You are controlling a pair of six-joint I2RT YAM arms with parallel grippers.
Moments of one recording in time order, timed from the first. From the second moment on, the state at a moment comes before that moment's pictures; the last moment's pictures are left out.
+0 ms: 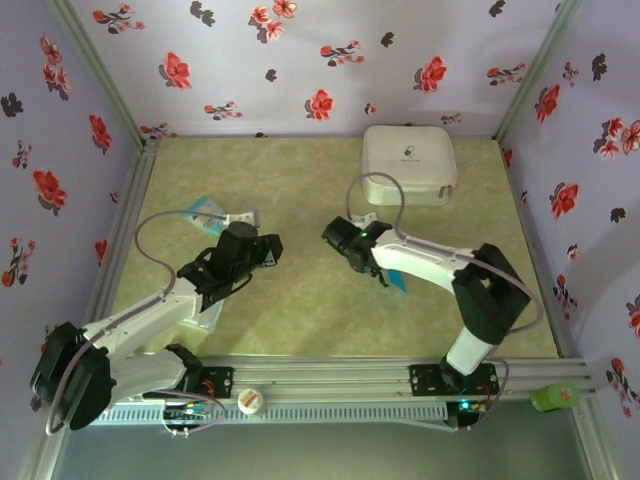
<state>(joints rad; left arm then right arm) -0.69 1.11 0.65 -0.14 -0.17 -0.72 0.85 1.69 1.13 -0.89 0.69 0.54</state>
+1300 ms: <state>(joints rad) -0.69 1.40 0.76 -0.11 0.07 -0.73 0.37 1.45 0.59 -0.07 -0.54 0.82</state>
